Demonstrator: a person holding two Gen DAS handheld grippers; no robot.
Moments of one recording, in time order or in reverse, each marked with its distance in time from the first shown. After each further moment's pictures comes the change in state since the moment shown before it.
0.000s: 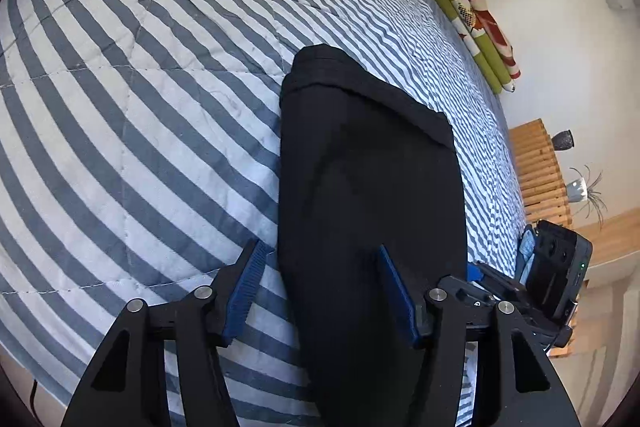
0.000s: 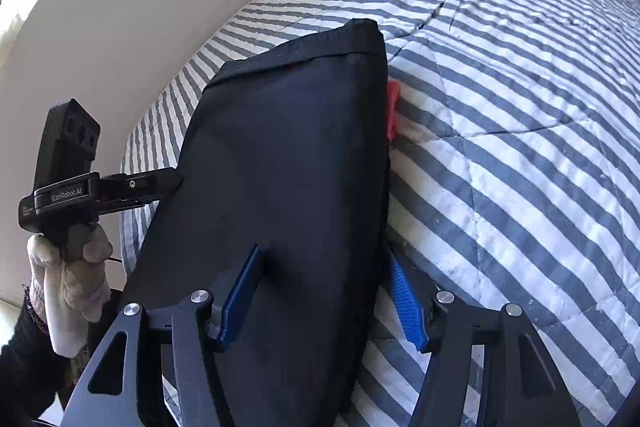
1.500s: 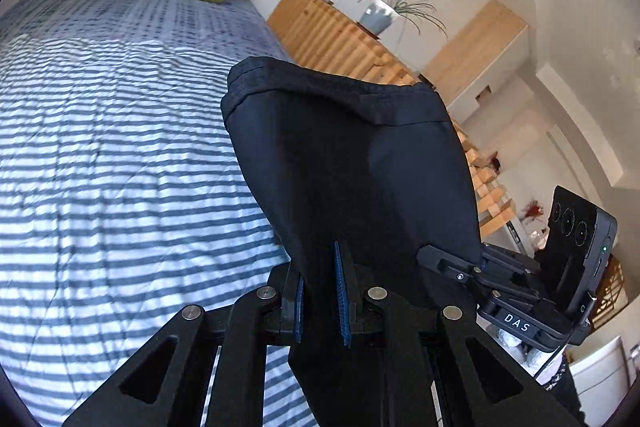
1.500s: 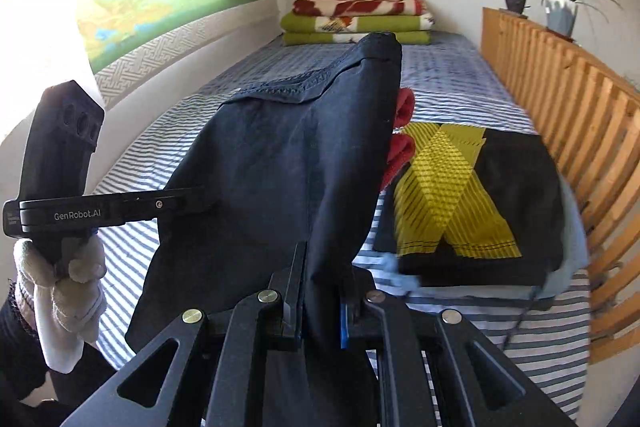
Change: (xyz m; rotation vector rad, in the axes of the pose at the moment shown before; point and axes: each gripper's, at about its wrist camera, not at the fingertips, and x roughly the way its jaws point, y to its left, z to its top) left arm 0.131 -0.631 -0.213 0.773 0.189 -0.402; right arm -0.426 -0.147 -0.206 0.274 -0.486 -0.585
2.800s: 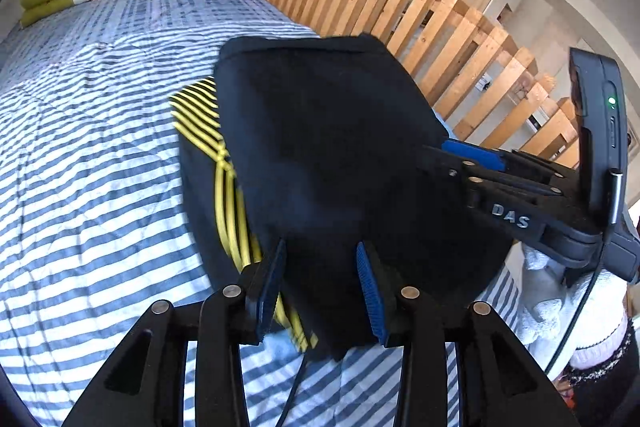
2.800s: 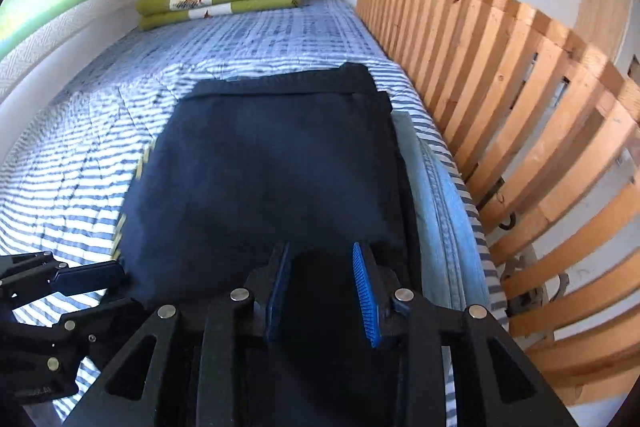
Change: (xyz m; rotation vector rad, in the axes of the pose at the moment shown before) left arm 0.240 -0.066 0.043 0.195 0.175 0.180; right arm 0.098 -0.157 0.027 0.155 0.092 -0.348
